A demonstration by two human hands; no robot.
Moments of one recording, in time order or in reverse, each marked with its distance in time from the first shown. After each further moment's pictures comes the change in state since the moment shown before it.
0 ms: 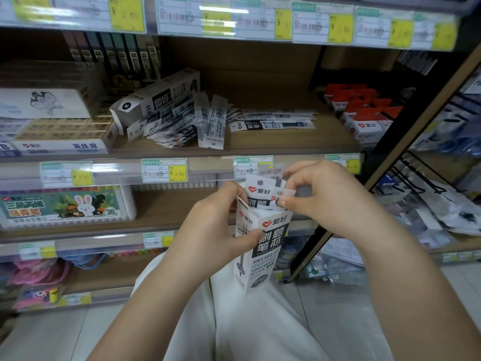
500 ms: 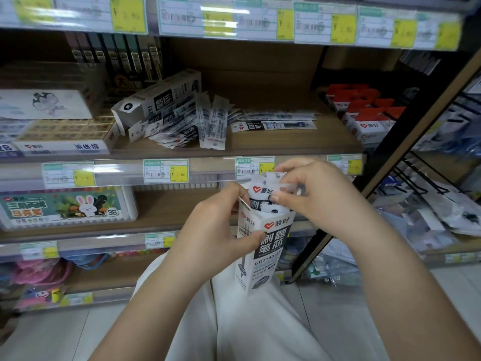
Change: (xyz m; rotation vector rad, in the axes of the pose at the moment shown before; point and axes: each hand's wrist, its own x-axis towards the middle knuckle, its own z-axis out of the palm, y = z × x) left_hand 0.000 0.000 0.000 -0.003 0.001 0.014; right_hand 0.010 0.007 0.011 -0.033 0.078 -0.091
